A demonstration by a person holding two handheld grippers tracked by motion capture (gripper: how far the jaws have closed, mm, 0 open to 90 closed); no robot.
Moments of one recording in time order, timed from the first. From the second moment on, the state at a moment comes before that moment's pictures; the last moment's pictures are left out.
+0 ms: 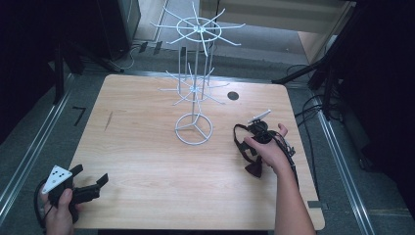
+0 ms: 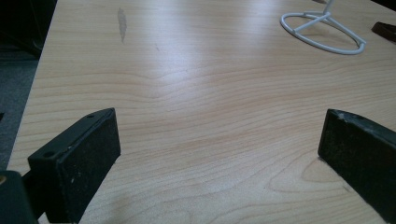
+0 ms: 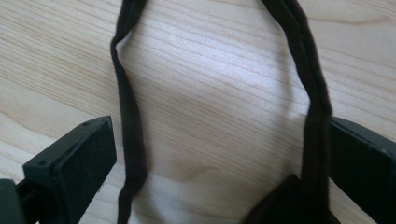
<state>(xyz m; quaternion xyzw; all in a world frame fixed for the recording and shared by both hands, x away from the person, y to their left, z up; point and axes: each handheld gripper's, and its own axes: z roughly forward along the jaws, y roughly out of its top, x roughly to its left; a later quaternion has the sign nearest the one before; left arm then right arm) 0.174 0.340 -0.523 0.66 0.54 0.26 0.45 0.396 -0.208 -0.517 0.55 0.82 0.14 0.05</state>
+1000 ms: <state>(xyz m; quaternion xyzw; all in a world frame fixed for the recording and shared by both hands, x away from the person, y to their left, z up) 0.174 0.341 -0.522 0.66 0.54 0.26 0.45 0.381 -0.188 -0.507 0.50 0.85 0.13 0.10</state>
